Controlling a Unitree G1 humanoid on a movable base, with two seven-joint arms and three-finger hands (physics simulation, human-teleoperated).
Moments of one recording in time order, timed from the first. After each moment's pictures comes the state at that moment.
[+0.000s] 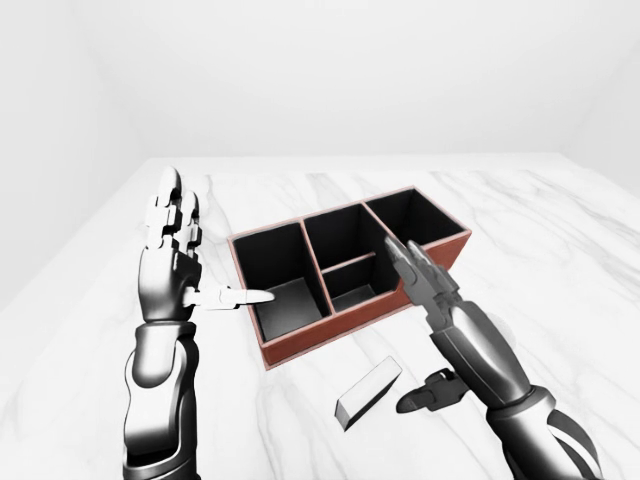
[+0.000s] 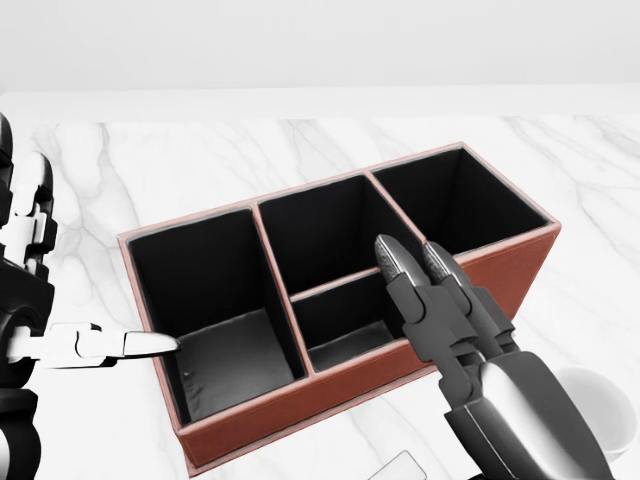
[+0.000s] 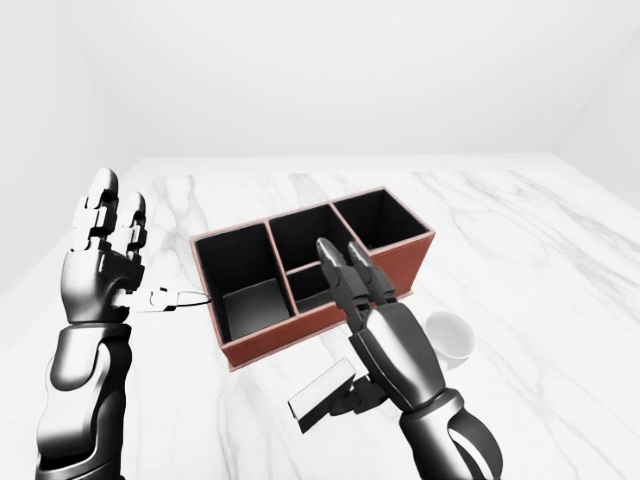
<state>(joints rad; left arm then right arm) -0.08 0.09 0.19 -0.47 -0.07 0.09 -0.09 0.32 -0.03 0.04 -0.91 -0.71 -0.05 0.56</state>
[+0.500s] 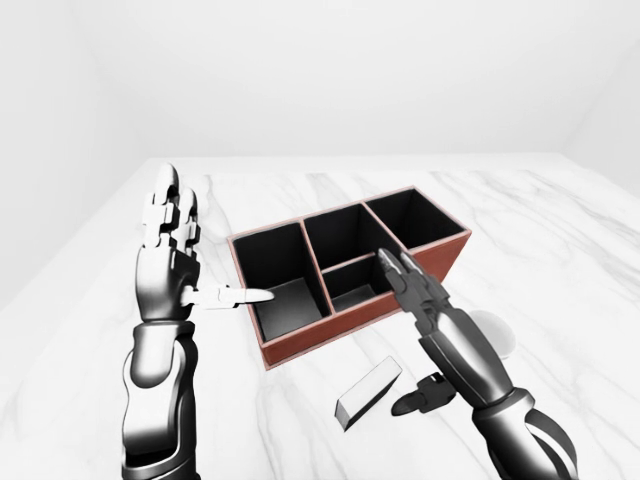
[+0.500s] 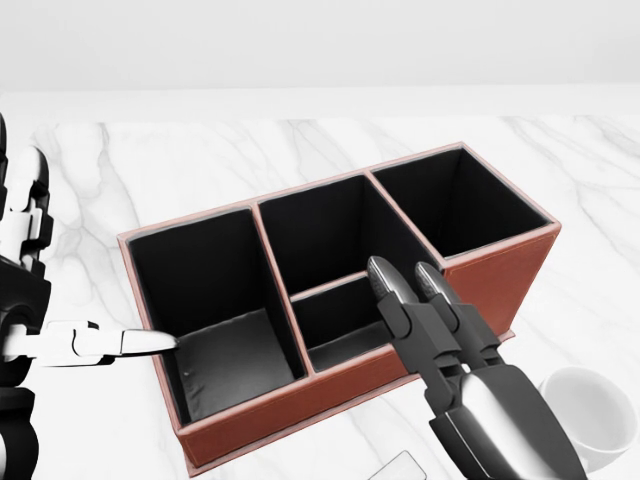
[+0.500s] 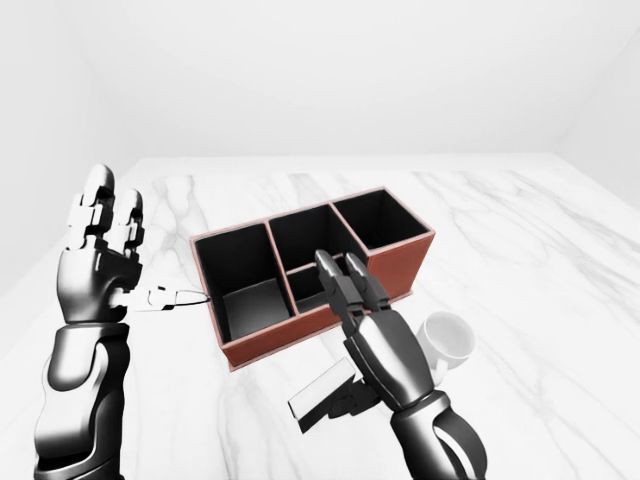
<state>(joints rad) -0.09 0.10 0.19 -0.48 -0.07 0.09 -0.09 0.36 -0.05 0.07 -0.83 -0.76 -0.09 0.49</state>
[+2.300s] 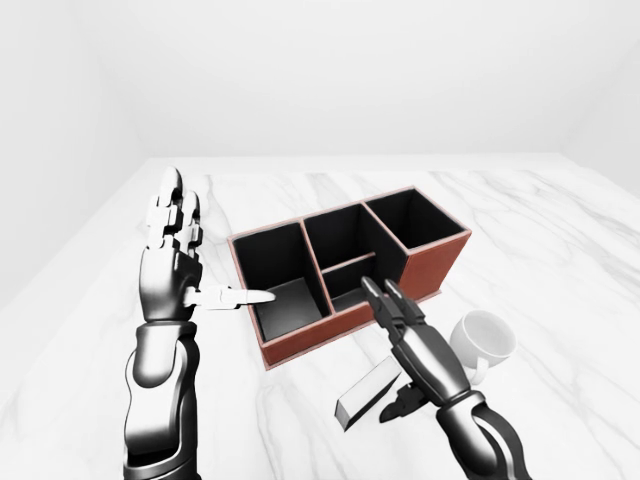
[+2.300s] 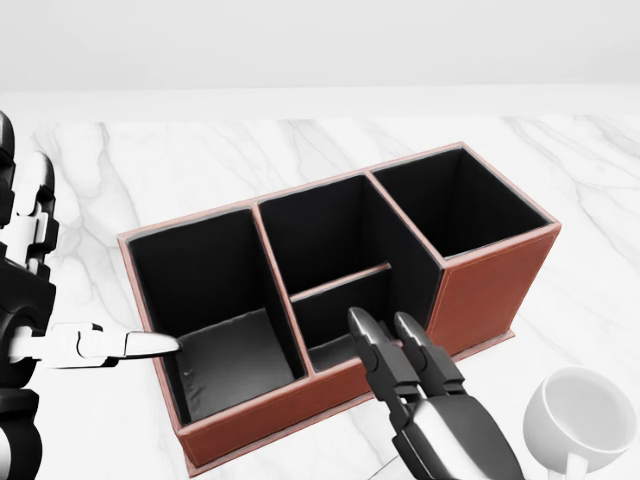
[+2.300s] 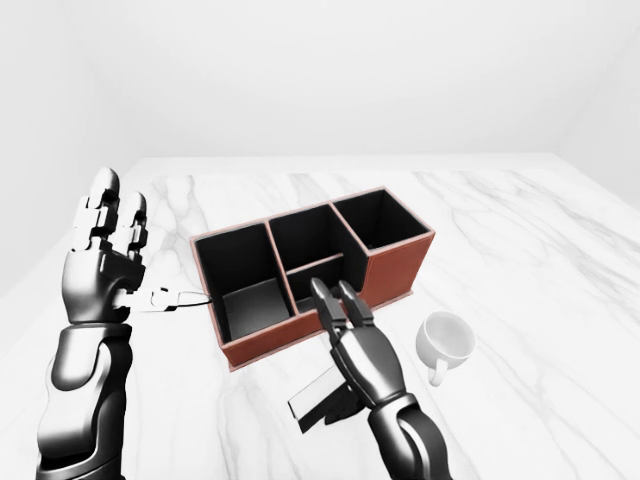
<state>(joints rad) -0.08 0.09 0.18 -0.47 -0.07 0.09 -0.10 0.38 -0.10 0.18 -0.58 -0.90 -0.09 0.30</state>
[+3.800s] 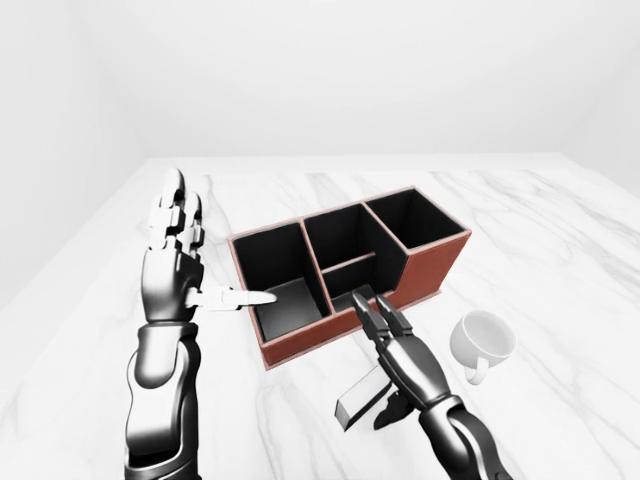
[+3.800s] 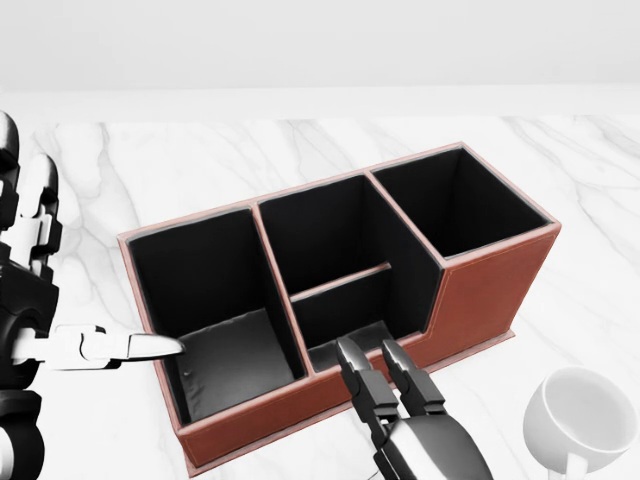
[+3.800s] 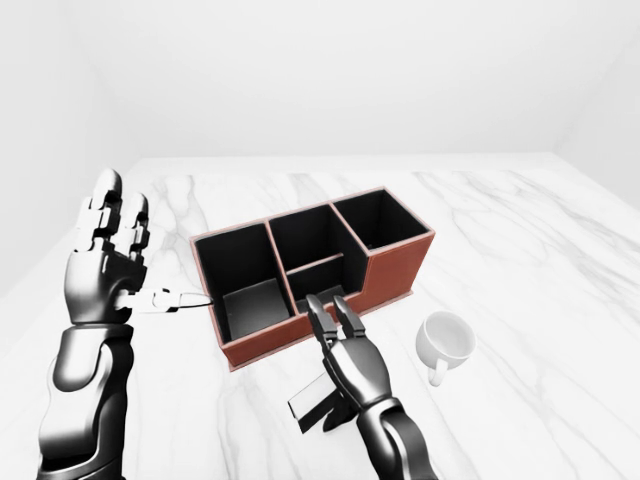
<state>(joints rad) -0.08 0.09 0.18 -0.47 -0.06 0.09 -0.10 0.36 -0.13 0.25 -0.39 -0.97 -0.09 0.18</state>
